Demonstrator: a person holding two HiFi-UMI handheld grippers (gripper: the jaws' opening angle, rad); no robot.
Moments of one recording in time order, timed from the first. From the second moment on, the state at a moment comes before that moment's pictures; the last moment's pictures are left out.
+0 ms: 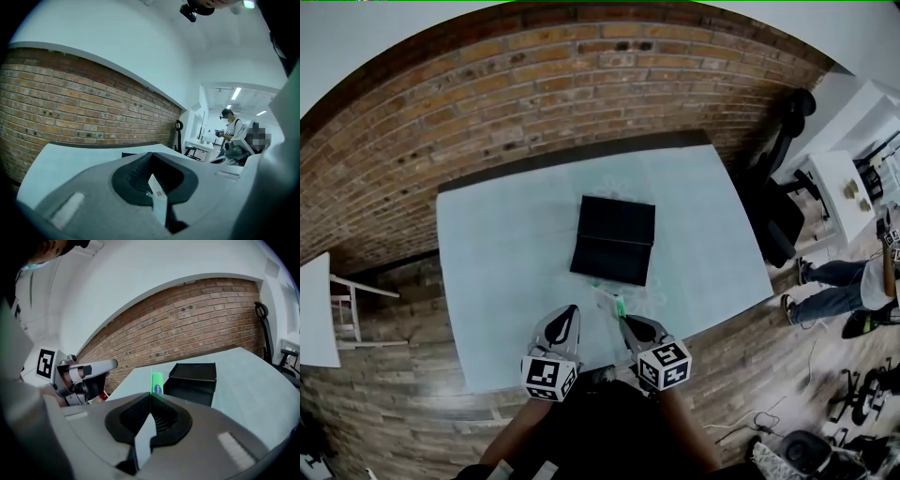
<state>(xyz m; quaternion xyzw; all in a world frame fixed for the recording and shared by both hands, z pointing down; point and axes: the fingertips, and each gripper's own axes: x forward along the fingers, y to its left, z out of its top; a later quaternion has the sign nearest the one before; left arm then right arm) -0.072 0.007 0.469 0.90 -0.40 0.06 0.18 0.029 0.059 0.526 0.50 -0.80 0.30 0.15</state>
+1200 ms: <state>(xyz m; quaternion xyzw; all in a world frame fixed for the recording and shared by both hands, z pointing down) -0.035 -0.055 0.492 0.87 -0.45 0.08 0.19 0.077 -0.017 0.569 0.43 -0.83 0.28 0.23</state>
